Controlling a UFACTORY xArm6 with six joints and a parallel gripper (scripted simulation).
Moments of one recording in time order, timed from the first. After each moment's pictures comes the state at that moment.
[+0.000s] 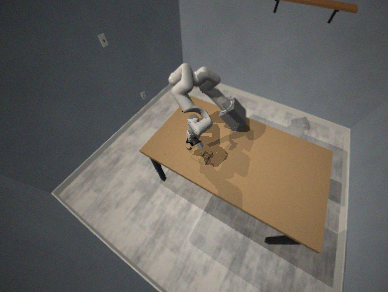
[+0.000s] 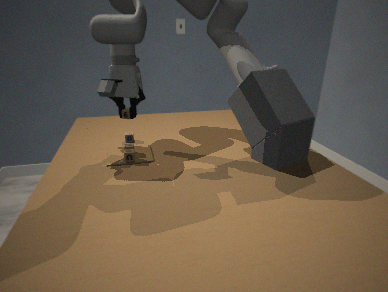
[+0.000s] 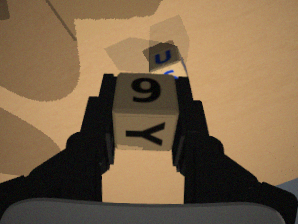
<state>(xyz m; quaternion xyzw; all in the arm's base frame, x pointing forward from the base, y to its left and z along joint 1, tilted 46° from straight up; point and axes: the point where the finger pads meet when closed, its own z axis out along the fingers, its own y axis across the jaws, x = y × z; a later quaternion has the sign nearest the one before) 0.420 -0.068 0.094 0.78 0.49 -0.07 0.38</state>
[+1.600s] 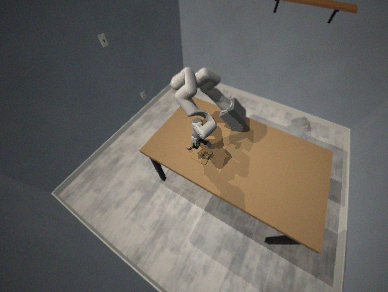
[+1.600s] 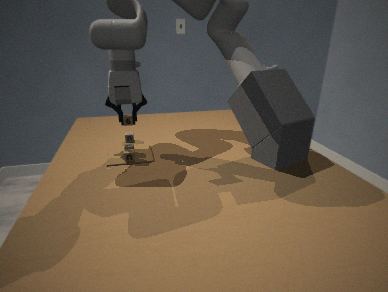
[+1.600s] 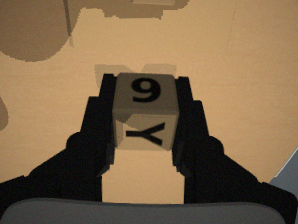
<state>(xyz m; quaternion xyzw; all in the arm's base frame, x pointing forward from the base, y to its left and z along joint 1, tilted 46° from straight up) 0.426 -0.052 0.063 0.64 0.66 -0.16 0.35</state>
